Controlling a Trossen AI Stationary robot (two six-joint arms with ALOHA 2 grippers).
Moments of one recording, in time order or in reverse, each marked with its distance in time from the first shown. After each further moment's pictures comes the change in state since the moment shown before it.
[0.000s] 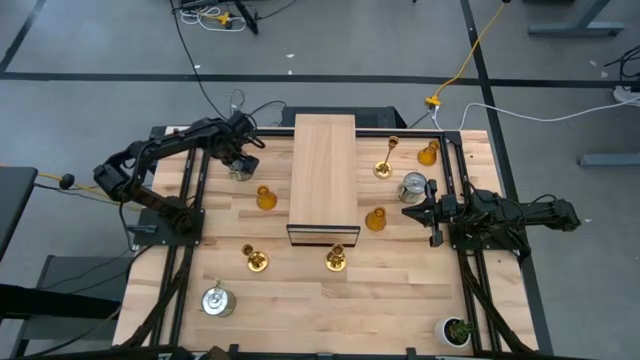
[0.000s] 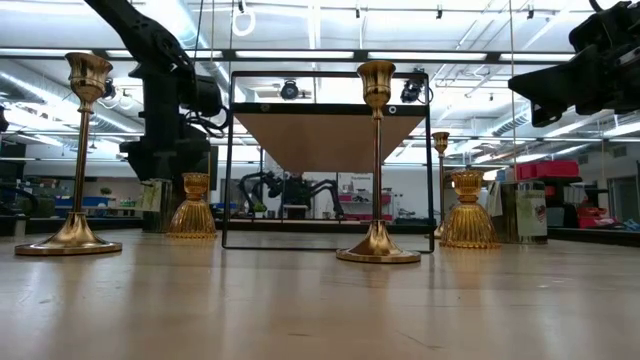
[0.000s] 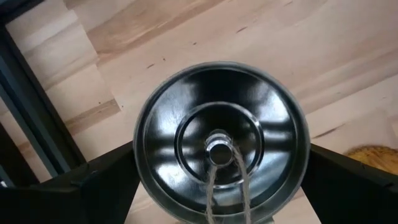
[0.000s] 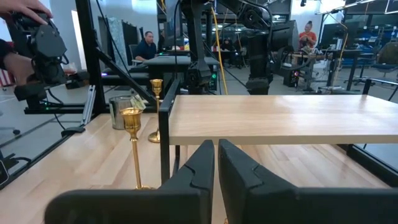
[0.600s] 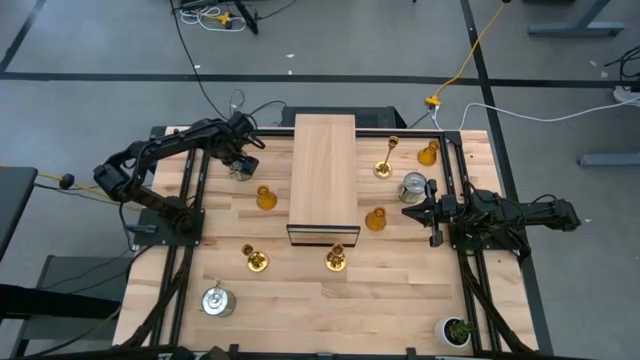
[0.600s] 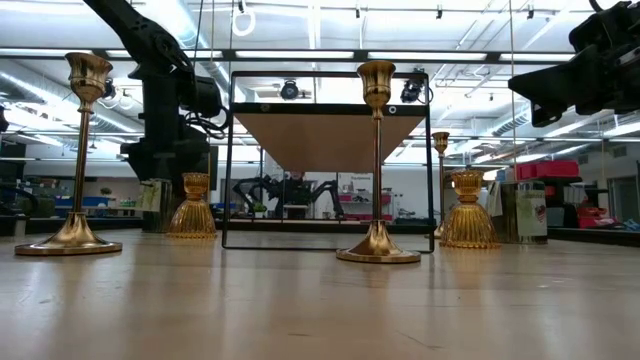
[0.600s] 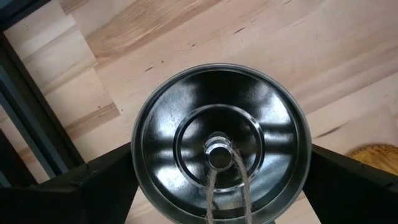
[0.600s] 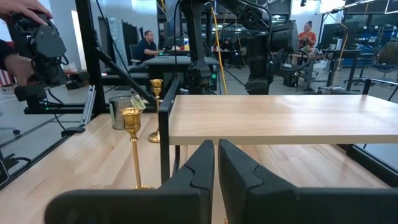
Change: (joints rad) left arm 0.000 0.000 -0.007 0.014 0.000 0.025; right arm 0.000 0.000 0.000 0.000 0.000 0.000
